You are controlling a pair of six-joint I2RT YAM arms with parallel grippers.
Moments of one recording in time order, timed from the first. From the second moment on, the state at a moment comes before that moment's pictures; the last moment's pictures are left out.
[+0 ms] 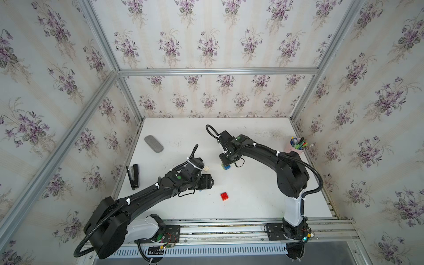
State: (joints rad) left arm -0.71 1.22 0.71 -0.46 0.16 -0.70; right arm 0.73 1.94 1.55 -0.90 0.07 0.20
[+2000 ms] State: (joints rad) left arm -0.75 1.55 0.85 -0.34 0.15 -0.68; right arm 0.75 1.21 0.71 -0.53 -0.04 0.52
